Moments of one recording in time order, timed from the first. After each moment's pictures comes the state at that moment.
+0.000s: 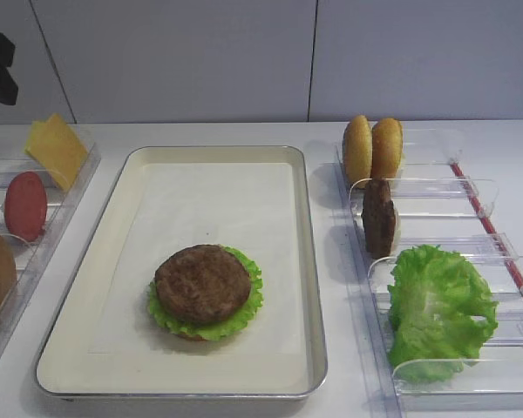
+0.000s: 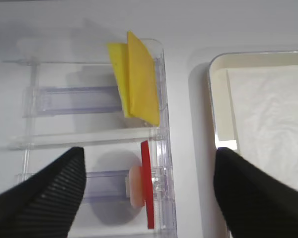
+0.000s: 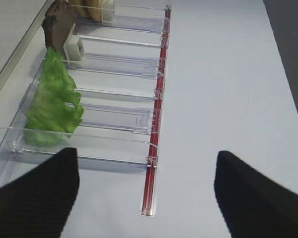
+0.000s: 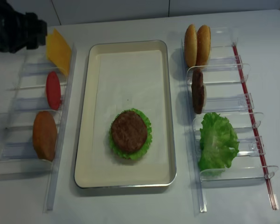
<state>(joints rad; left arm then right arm) 0.00 1.42 -1.23 -0.06 0.80 0.04 0.07 -0.02 -0.47 0.07 1.16 -0.05</state>
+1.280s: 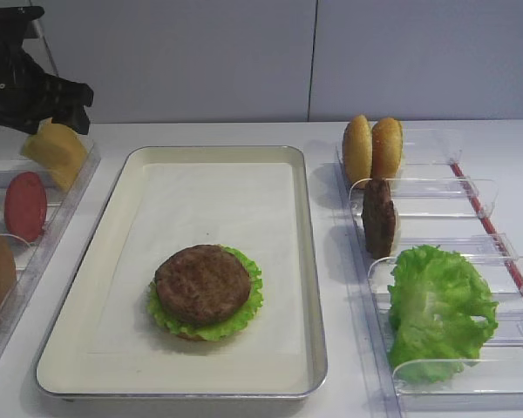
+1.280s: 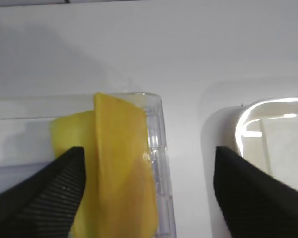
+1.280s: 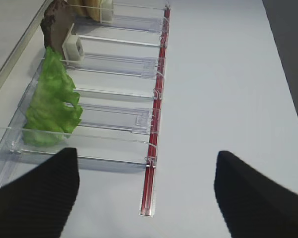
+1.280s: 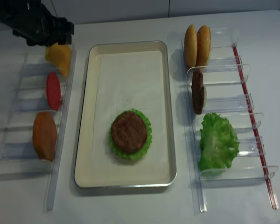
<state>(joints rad) 0.00 1.89 -1.47 -0.20 0.65 0.19 0.07 -0.02 -0.47 0.06 1.16 -0.05</state>
